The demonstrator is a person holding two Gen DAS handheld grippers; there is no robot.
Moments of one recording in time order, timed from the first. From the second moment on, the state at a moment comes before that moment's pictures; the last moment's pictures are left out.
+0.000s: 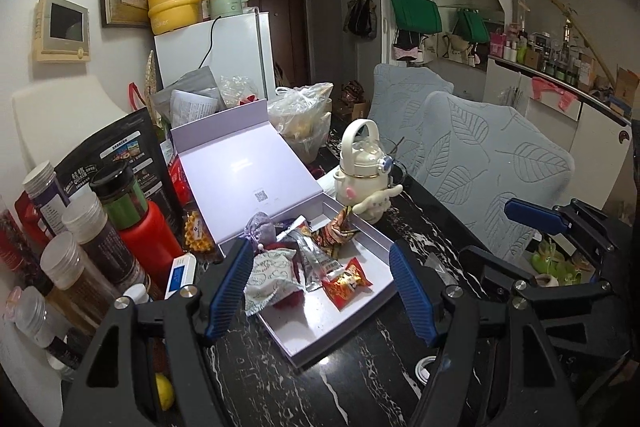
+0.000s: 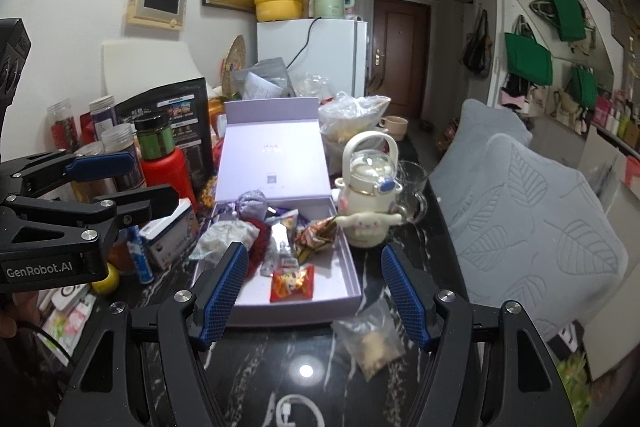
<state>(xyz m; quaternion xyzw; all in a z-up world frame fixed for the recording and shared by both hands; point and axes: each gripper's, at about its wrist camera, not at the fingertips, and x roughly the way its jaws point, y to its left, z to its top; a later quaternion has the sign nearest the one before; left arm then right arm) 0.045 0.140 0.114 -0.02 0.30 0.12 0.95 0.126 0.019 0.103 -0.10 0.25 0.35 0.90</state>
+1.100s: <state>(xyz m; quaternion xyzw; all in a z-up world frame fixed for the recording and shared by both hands) 0.015 0.064 0.027 -0.02 0.36 0.00 0.93 0.073 -0.069 0.032 -0.09 0.31 0.27 0.90</state>
